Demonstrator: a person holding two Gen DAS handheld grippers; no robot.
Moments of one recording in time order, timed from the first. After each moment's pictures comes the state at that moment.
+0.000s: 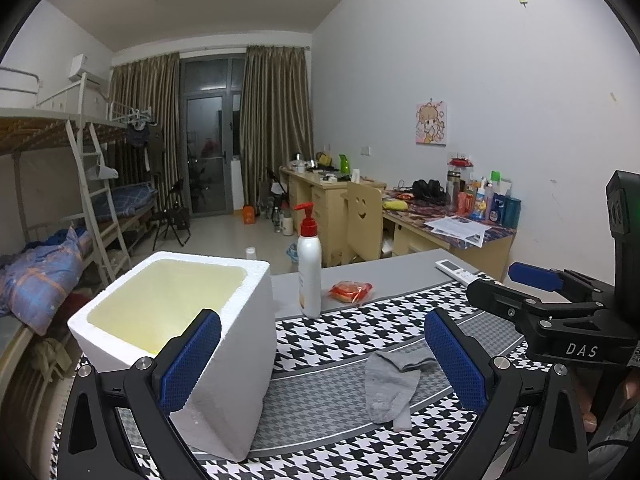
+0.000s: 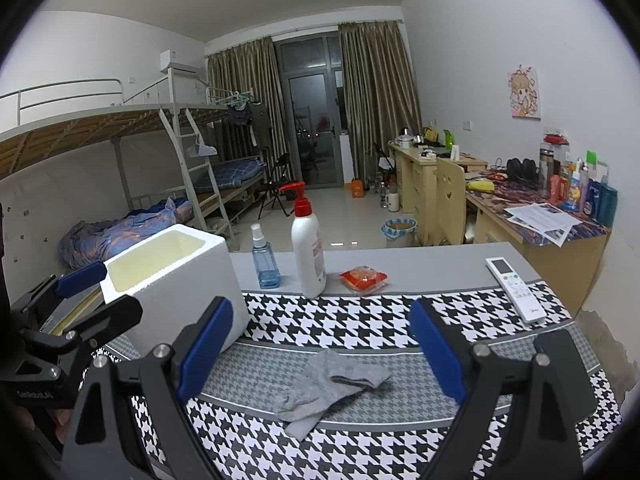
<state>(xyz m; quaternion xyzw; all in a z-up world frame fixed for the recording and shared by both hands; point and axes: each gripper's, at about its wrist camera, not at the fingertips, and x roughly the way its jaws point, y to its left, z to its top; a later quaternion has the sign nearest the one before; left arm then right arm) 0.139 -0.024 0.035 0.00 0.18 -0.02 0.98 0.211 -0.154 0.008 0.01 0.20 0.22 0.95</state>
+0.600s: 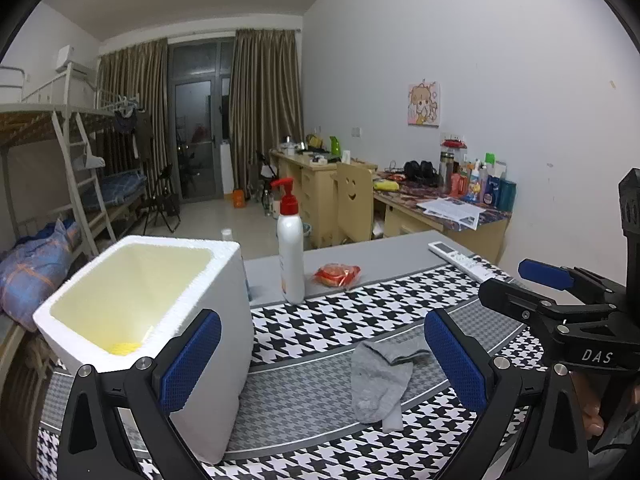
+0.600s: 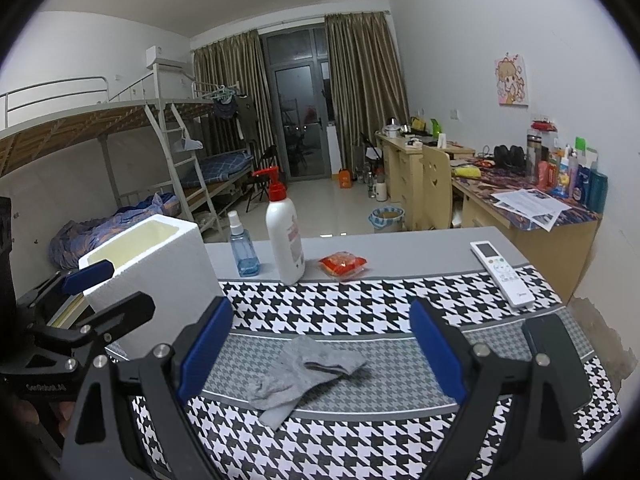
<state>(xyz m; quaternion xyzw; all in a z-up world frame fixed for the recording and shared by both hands) 0.166 -0.039 0.017 0.00 0.21 -0.04 0.98 0.223 -0.172 -0.007 0.01 0.22 0.20 0.95</state>
